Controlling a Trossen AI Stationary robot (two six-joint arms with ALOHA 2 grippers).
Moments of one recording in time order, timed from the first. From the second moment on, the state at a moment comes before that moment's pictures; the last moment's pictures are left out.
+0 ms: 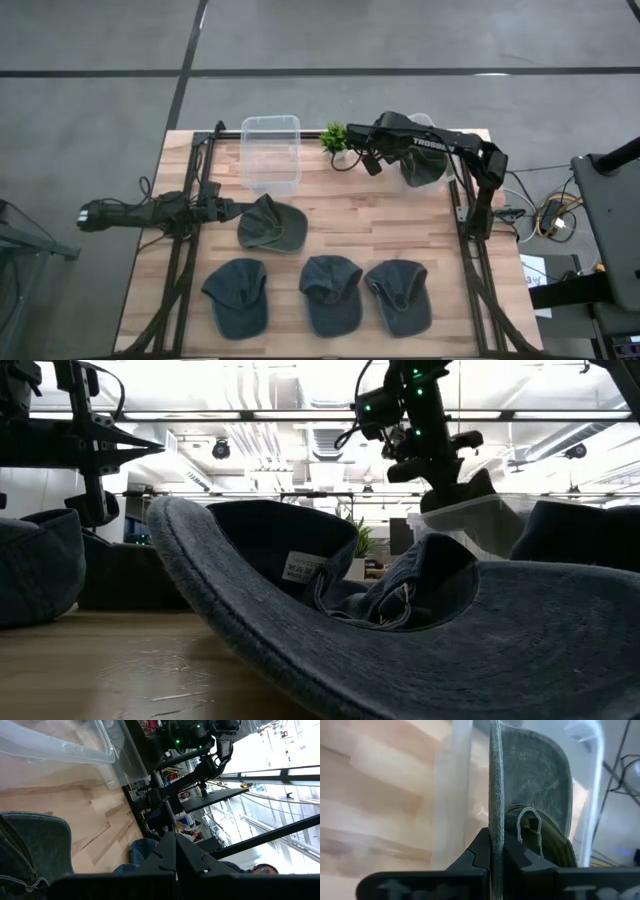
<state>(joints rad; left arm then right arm) -0.05 0.06 0.01 0.05 -0.21 -1.18 -0.41 1.86 1.69 -1.55 0.51 0.76</state>
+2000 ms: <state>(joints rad) -0.05 0.05 0.01 0.05 -0.17 -1.20 -0.30 1.86 2.18 -1.29 0.44 0.48</state>
